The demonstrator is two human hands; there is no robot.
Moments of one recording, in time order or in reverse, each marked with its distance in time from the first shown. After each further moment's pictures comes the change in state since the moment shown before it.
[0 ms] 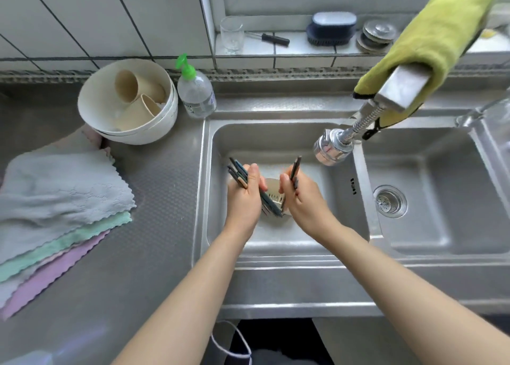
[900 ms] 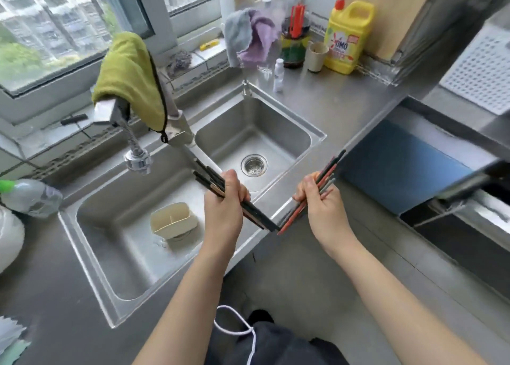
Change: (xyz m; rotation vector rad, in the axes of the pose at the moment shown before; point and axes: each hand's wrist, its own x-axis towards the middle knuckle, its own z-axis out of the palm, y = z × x) left_hand -0.211 0.076 0.133 -0.065 -0.656 0.076; right_hand -0.291 -0.002 -0.153 0.382 0.984 0.303
